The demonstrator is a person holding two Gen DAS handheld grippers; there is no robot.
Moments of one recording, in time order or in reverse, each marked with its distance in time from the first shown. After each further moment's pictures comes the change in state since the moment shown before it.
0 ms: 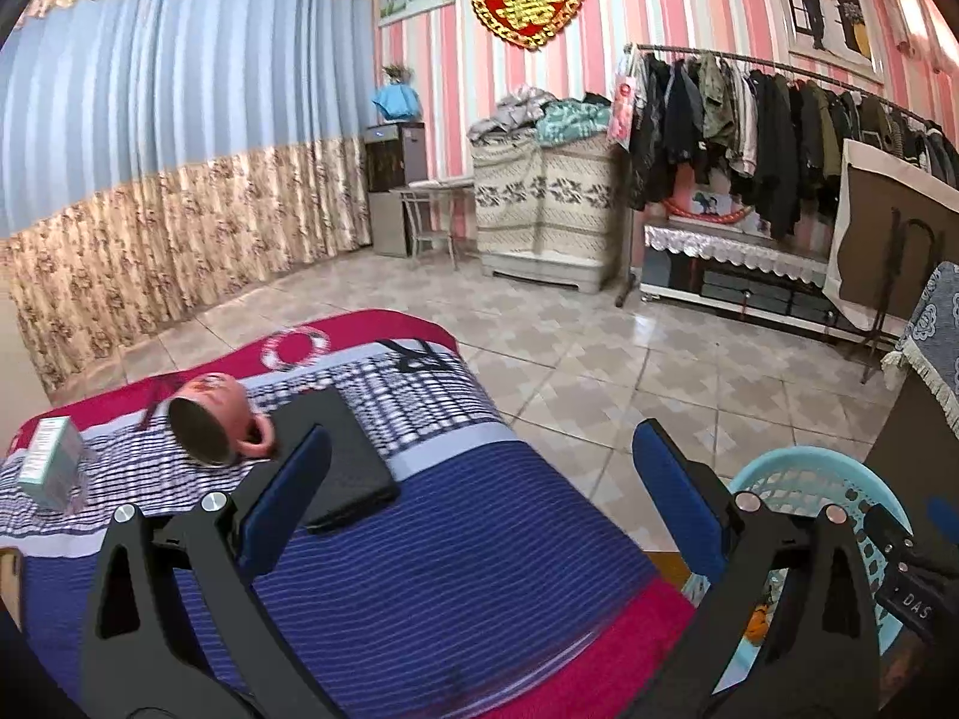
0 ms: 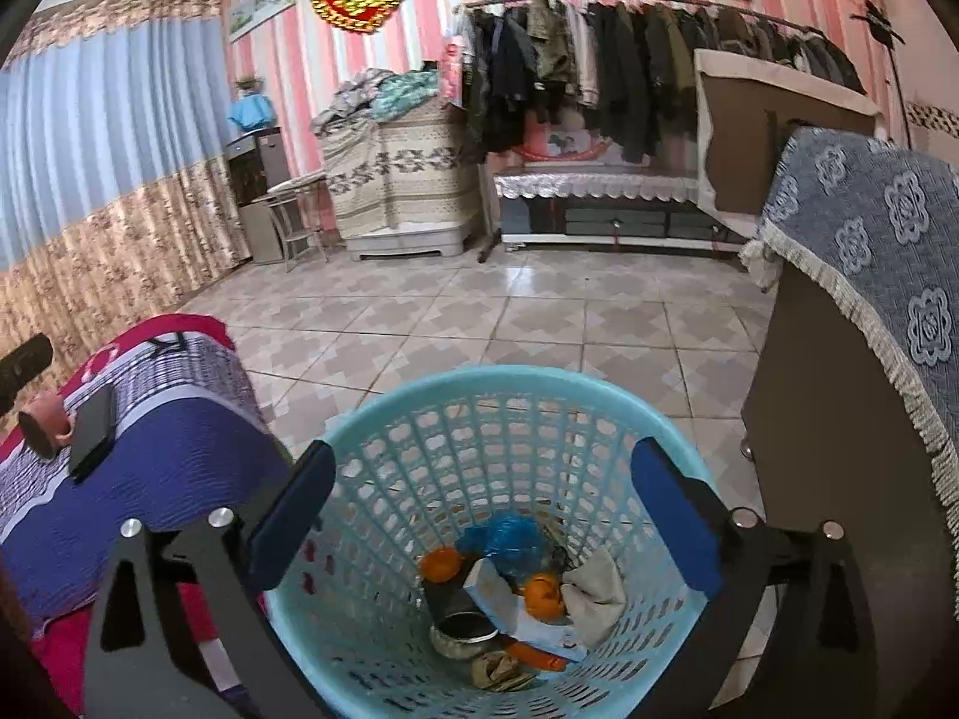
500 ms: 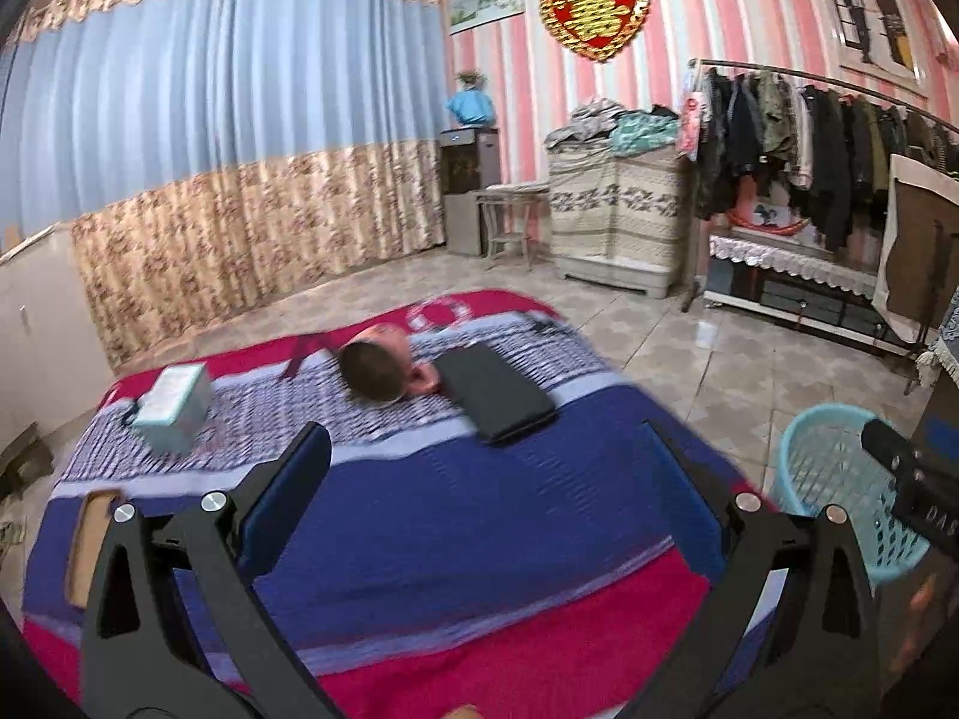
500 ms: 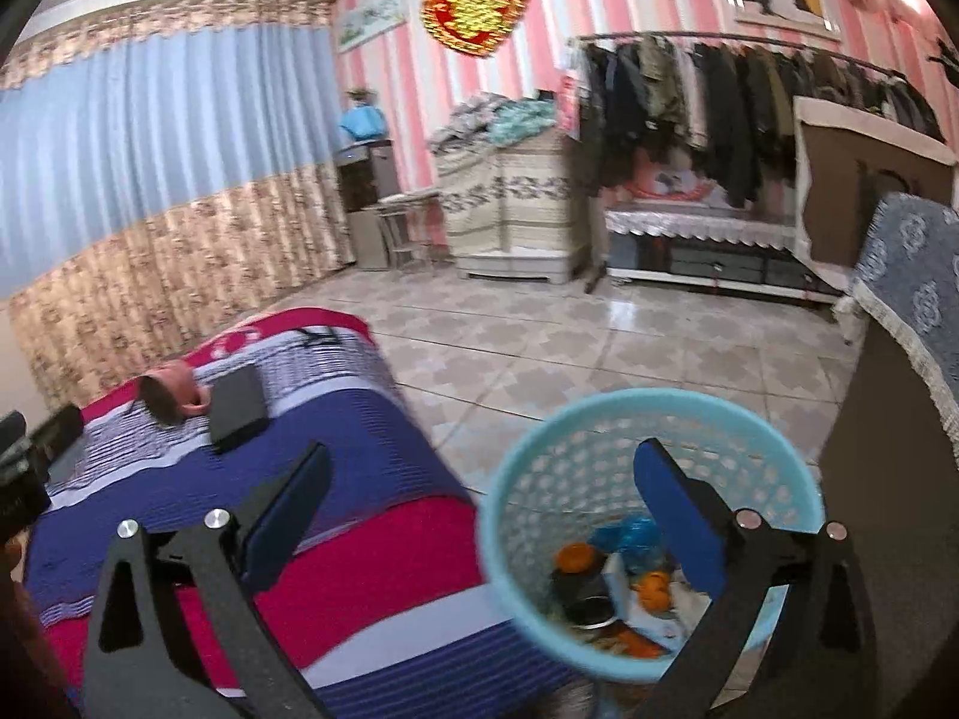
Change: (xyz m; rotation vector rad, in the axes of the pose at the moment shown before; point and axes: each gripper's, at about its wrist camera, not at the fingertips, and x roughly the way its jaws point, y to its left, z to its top) left arm -0.101 0.094 -0.047 -0.054 0.004 0.154; right arm -0.069 0.092 -0.016 -0.114 -0.065 0.239
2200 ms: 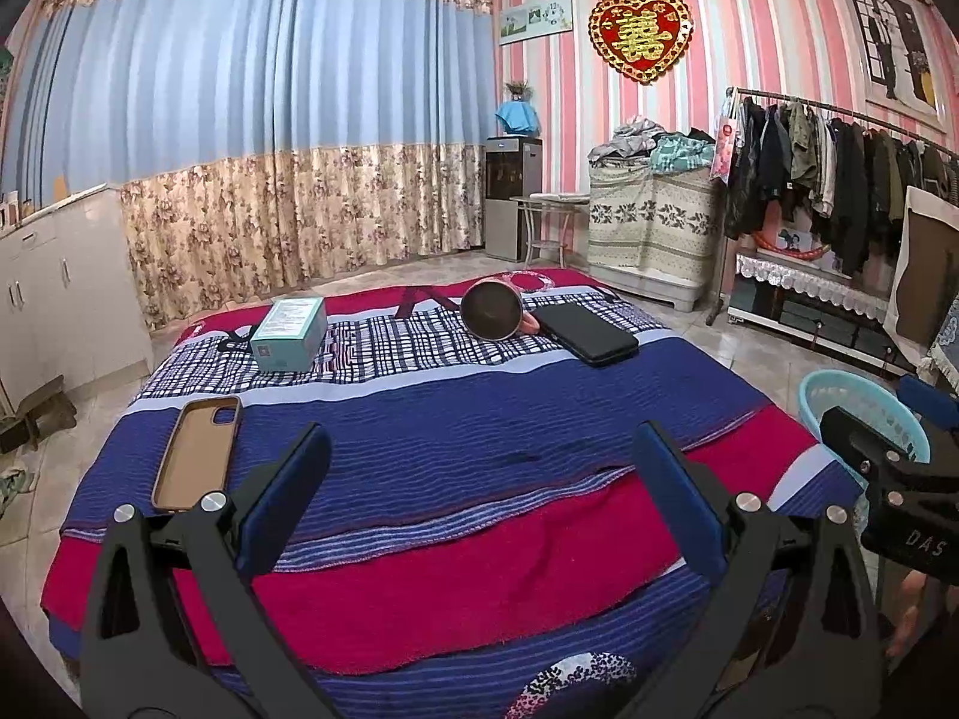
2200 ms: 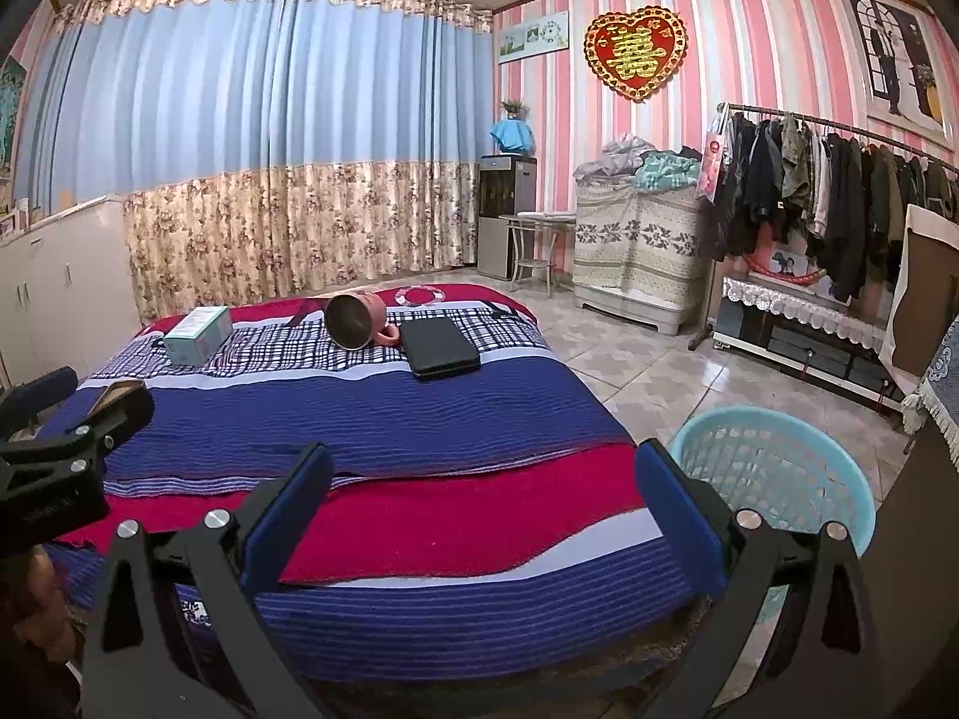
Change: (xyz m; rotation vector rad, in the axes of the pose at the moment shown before) left arm -0.088 0.094 -0.073 -0.075 -0.042 0.039; right arm -0.092 0.101 -0.060 -0.246 -0.050 0.189
